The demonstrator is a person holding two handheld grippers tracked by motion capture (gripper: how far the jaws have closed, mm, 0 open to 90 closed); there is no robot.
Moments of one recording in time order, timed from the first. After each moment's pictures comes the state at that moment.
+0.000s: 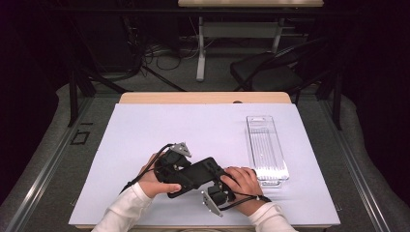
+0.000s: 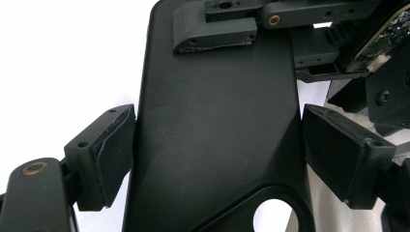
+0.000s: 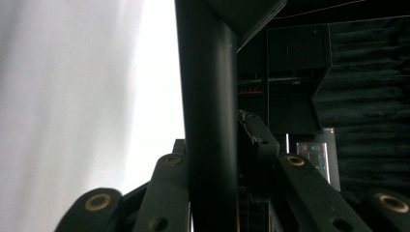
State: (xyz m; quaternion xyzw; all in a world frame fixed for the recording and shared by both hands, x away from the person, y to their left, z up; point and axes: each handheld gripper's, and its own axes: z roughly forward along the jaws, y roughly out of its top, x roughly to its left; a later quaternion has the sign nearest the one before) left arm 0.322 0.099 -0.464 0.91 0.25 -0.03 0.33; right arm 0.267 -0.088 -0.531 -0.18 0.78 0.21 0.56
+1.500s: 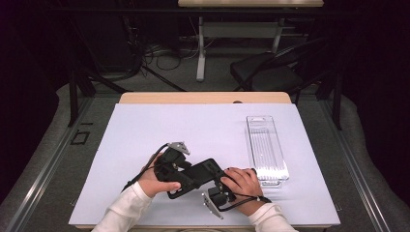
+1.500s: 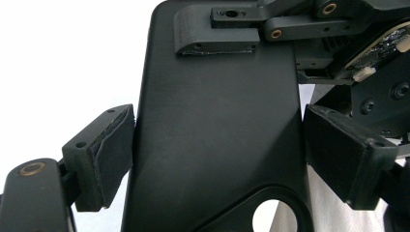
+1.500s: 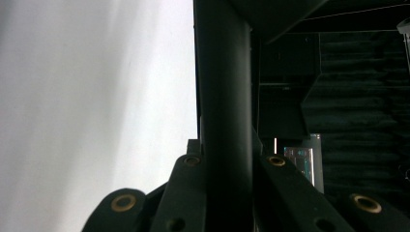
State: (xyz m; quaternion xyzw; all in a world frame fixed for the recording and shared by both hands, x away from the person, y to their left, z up) left arm 0.327 0.102 -0.468 0.90 0.26 -0.08 0.35; right arm 0.266 -0.090 -0.532 -0.20 0.76 0.20 0.58
